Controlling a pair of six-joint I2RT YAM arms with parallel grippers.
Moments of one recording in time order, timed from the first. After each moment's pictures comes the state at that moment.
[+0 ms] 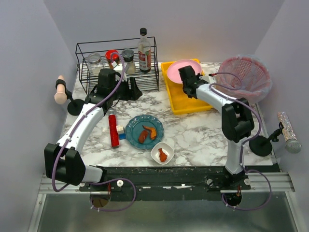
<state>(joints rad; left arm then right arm) -0.26 1.36 1.17 -0.32 0.35 -0.28 0.45 1.99 1.54 -0.31 0.75 1.51</state>
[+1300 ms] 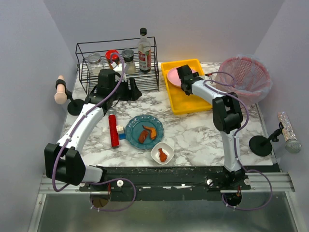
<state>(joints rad) -0.26 1.36 1.16 -0.32 0.35 -0.28 0.40 2.24 1.76 -0.43 0.68 1.57</state>
